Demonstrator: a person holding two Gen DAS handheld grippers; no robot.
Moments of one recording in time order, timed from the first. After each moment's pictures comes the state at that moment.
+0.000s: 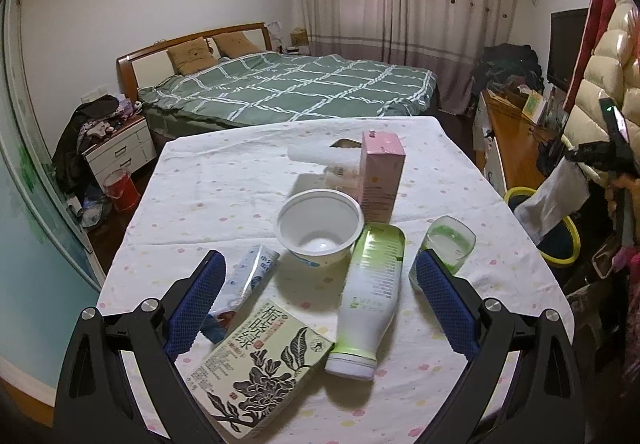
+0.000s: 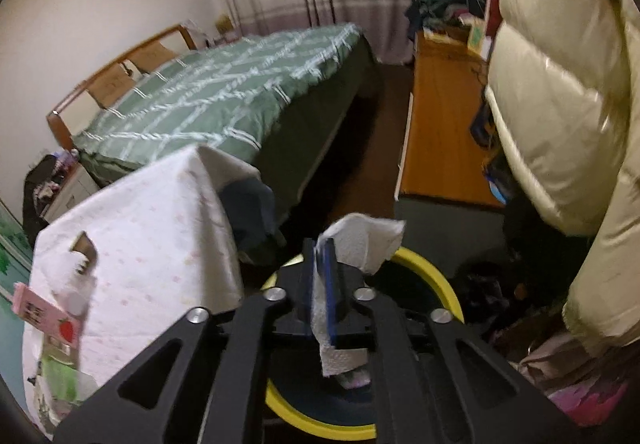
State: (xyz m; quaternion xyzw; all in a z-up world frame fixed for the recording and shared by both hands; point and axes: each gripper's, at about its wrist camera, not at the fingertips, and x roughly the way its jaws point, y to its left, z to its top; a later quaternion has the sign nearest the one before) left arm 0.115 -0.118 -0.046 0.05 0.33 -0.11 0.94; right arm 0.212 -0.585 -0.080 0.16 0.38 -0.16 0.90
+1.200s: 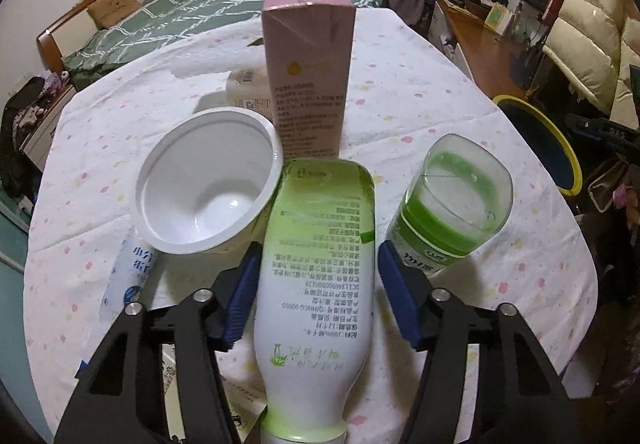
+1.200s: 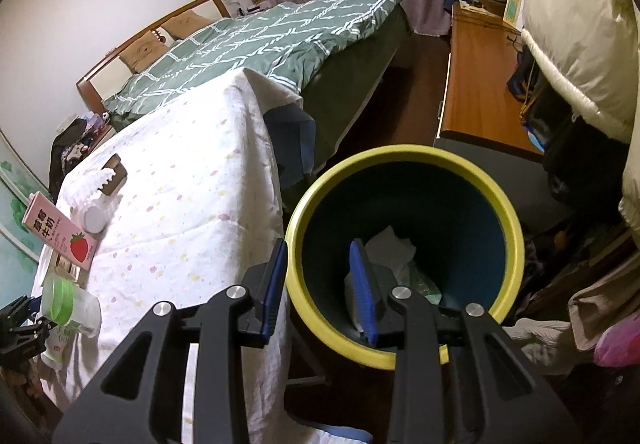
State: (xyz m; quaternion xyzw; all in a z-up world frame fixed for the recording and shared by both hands) left arm 0.210 -0.185 -0.146 0.11 0.47 -0.20 0.85; right arm 0.168 -0.528 -0.125 0.17 0.41 -0.08 0.89
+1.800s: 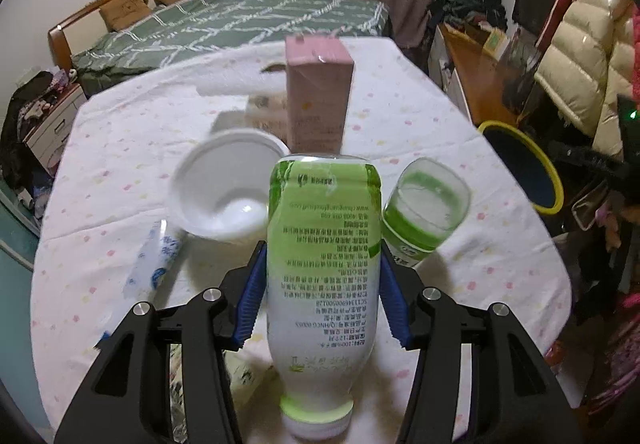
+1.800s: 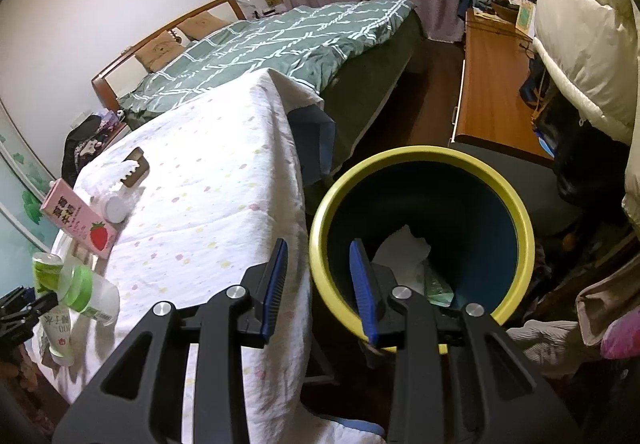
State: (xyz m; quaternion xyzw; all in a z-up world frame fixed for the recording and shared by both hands) left arm 0.177 -0.162 -0.108 0.07 0.44 -0.20 0.87; right arm 0.153 -0.513 -0.115 0.17 0.40 -0.06 0.90
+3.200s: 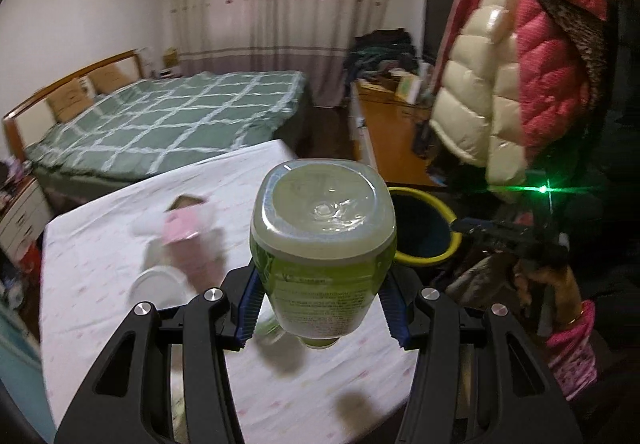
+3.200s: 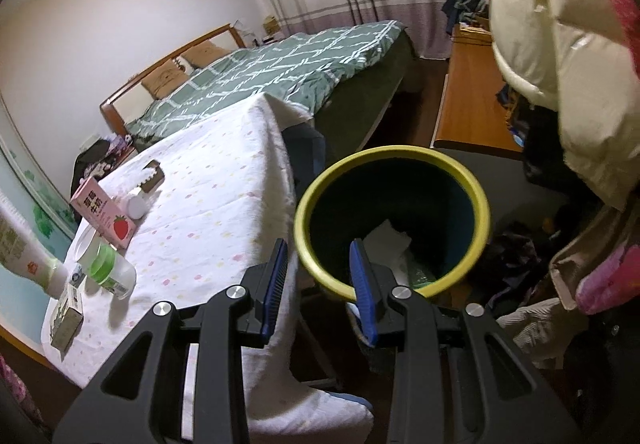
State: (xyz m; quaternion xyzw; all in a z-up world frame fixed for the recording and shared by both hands) left arm 0.098 -0.248 0.028 0.09 0.31 -0.34 0.88; right arm 0.071 -0.531 -0.103 0.19 0.35 -0.07 0.92
